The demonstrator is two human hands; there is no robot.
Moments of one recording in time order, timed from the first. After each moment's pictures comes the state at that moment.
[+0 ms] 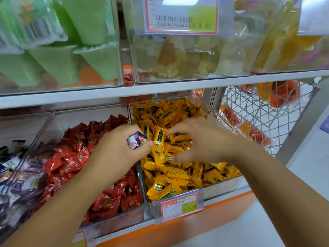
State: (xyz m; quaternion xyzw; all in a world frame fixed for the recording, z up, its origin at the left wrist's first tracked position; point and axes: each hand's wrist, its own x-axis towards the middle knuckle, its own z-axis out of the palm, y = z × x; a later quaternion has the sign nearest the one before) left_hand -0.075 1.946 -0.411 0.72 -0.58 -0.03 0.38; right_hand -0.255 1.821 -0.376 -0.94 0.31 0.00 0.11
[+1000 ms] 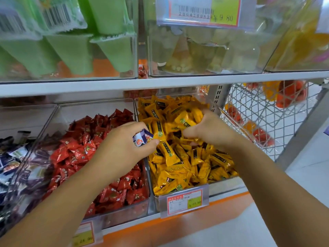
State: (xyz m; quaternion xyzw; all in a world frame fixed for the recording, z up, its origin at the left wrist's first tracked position) left_hand -0.072 1.952 -0.413 0.71 -0.59 -0.06 0.38; right_hand -0.240 1.794 -0.401 -0.77 0.39 -0.21 0.46
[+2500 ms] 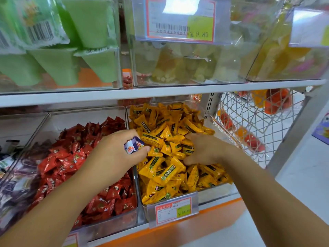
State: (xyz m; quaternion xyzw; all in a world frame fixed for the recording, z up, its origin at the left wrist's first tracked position) left_hand -0.074 1.948 -0.415 0.71 -0.59 -0.06 0.38; right_hand -0.259 1.788 -0.412 -0.89 0.43 0.08 0.12
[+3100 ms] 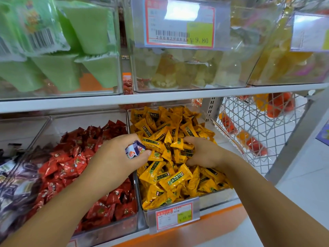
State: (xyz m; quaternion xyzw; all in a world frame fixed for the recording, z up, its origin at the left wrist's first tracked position) left_hand -0.076 1.948 -0.416 0.72 -0.57 -0.07 0.39; right_hand -0.258 1.779 -0.426 -0.88 0.39 -0.02 0.26
